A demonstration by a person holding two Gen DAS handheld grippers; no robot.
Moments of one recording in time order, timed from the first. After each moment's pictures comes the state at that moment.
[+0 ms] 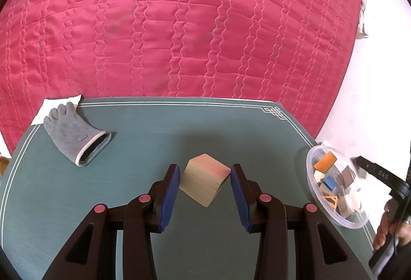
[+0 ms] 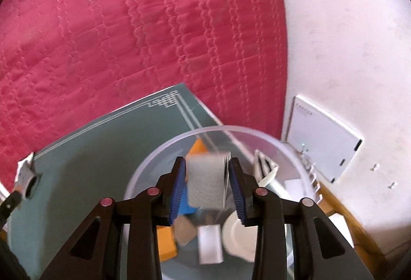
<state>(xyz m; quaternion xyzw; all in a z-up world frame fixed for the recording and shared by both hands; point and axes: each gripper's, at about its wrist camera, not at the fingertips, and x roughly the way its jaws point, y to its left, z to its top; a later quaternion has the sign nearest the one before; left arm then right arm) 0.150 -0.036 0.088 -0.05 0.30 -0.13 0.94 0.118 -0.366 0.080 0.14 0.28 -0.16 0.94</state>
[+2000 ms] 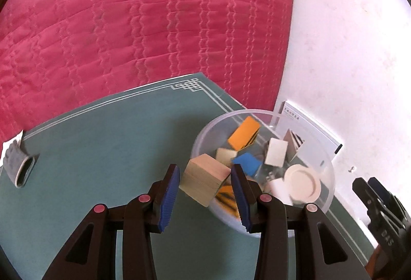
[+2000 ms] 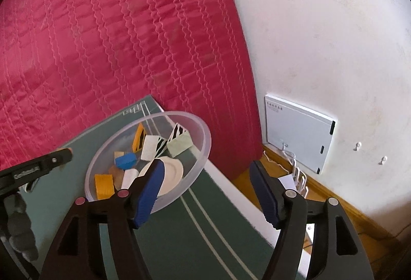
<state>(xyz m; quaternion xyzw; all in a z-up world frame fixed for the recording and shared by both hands) 0.120 -0.235 0.085 0.07 0.33 -0.22 0.92 -0.026 -0.434 0.033 0.19 0.21 -0.19 0.94</state>
